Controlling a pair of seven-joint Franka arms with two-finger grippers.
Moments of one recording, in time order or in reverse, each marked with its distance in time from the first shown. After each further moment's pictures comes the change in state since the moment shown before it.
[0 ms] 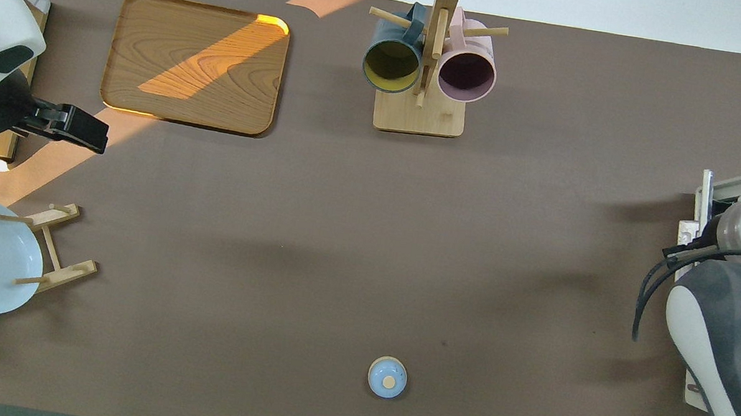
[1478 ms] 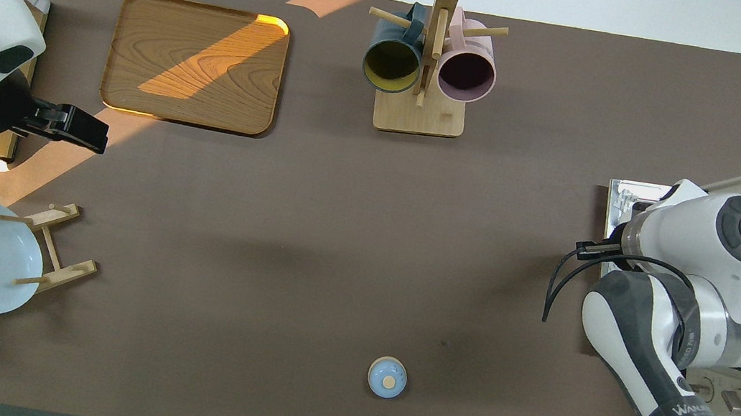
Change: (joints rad) left arm 0.000 0.000 0.000 0.000 0.000 0.000 0.000; right arm 0.079 0.087 -0.001 -0.128 0.152 0.222 0.211
